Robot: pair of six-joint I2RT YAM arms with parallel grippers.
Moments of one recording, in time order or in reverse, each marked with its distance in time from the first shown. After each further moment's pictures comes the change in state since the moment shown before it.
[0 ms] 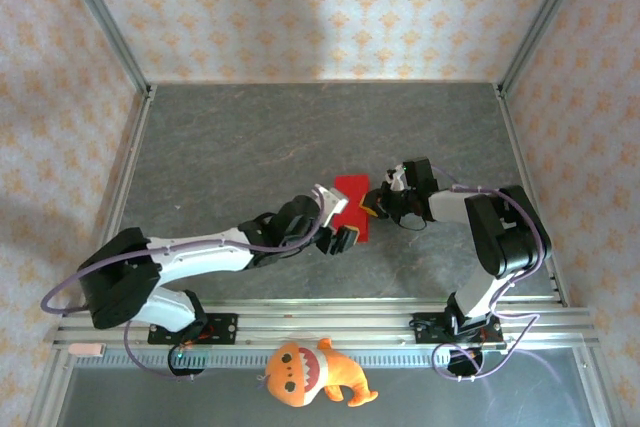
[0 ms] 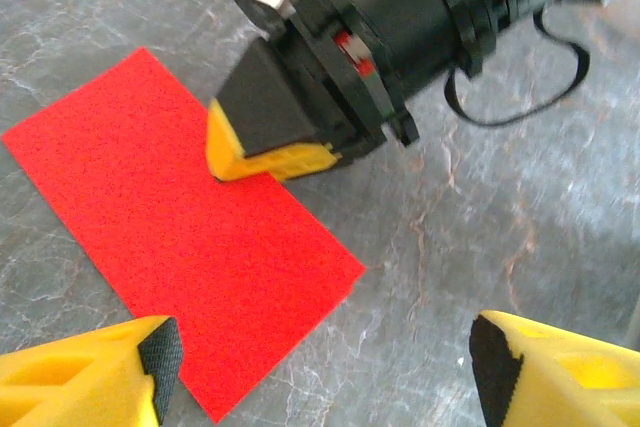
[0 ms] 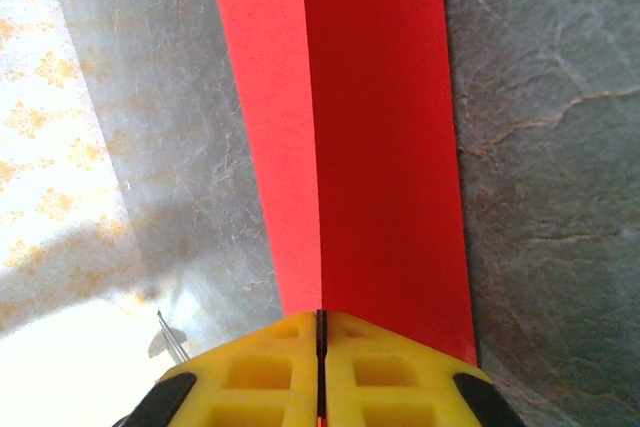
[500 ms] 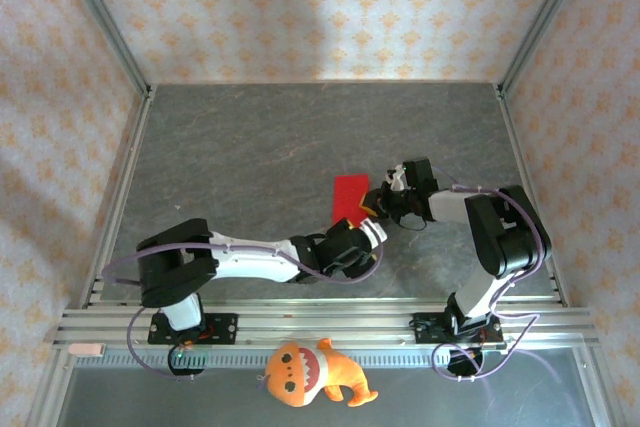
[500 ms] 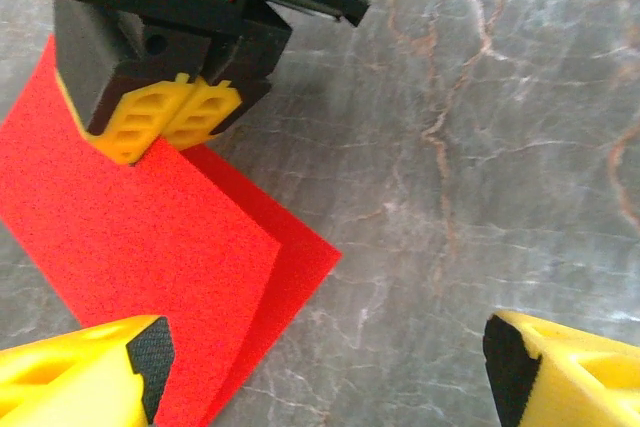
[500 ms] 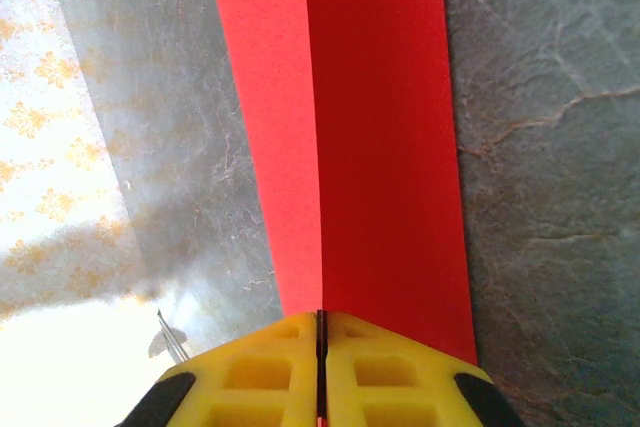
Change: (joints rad) left arm -0.226 0.292 0.213 -0.154 -0.369 0.210; right arm 0.000 0.000 0.000 0.000 0.000 0.000
